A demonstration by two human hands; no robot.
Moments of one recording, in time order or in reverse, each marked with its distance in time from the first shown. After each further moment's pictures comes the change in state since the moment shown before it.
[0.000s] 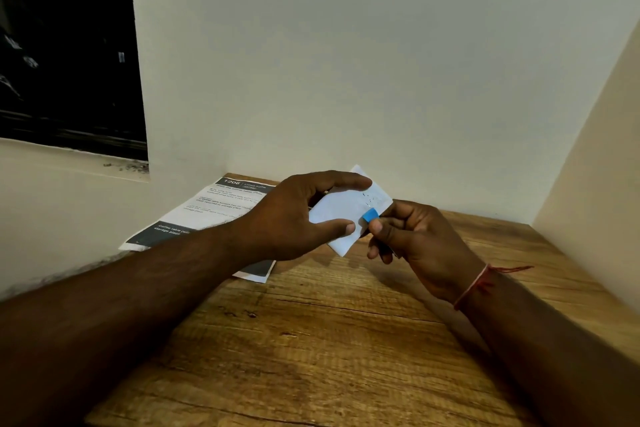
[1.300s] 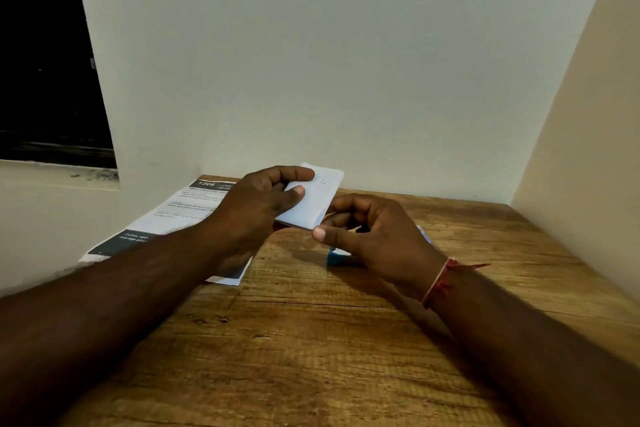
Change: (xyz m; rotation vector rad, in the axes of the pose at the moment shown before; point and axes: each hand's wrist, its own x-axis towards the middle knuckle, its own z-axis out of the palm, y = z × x) left_hand 0.010 -0.015 0.010 -0.599 0.226 -0.461; right_hand -0.010 -0.012 0.027 -0.268 0.086 0.038
